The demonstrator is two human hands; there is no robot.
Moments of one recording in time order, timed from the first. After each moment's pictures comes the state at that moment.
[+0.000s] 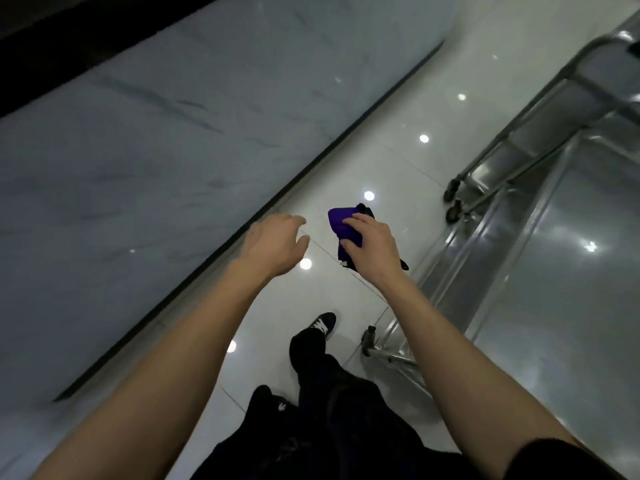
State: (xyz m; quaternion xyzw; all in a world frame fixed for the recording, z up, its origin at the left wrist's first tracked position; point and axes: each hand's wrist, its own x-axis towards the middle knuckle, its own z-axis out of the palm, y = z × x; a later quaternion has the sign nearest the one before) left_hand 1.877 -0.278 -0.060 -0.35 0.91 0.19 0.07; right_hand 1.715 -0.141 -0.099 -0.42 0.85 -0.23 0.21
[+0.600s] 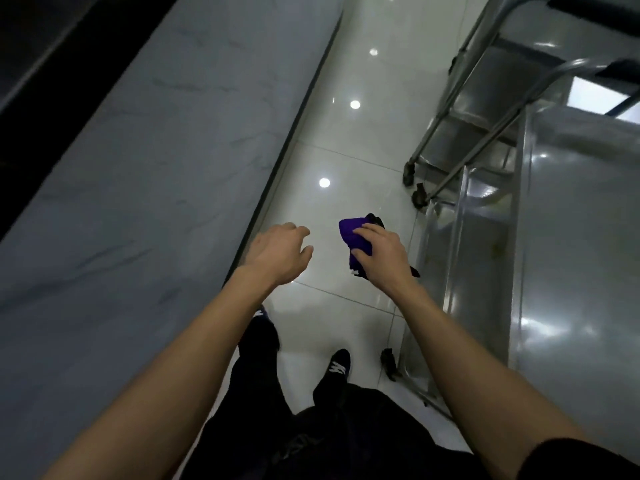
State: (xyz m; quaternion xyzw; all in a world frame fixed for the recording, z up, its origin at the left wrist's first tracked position) left_hand 1.649 -0.447 -0.079 -0.16 0.96 0.16 0.17; right_hand 1.549 -0.245 -0.124 -0.23 0.92 -0.23 0.21
